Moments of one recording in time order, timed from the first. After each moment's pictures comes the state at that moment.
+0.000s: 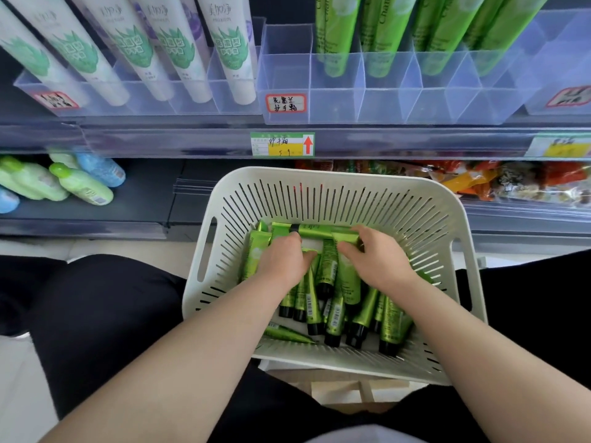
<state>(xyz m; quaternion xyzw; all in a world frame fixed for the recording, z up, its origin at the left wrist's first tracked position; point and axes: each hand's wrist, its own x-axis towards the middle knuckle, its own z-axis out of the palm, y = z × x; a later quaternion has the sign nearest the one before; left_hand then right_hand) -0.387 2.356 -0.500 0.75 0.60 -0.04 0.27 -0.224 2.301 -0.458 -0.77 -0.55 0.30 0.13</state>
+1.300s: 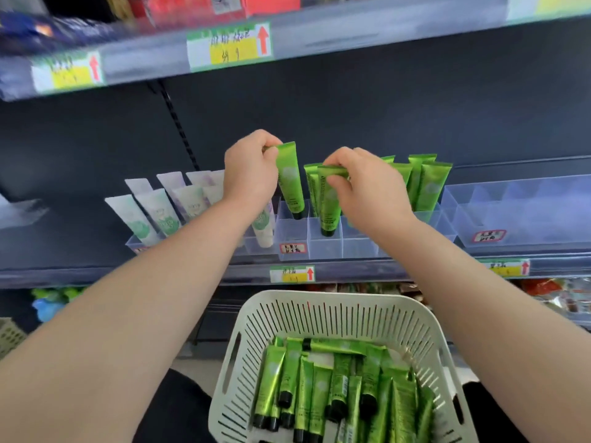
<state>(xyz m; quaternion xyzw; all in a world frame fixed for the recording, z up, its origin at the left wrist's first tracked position) -0.367 2.493 -0.189 0.72 0.50 0.47 0.10 -0.208 2.396 -0.203 -0.63 -0.68 -0.07 0.38</state>
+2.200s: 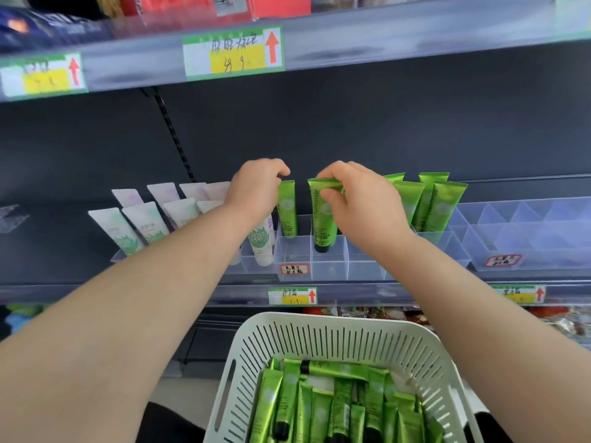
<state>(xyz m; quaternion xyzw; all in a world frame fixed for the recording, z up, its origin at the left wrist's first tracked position) -0.374 2.547 -0.207 0.83 0.50 0.26 0.00 -0.216 2.430 -0.206 -0.62 -0.69 -0.06 0.37</state>
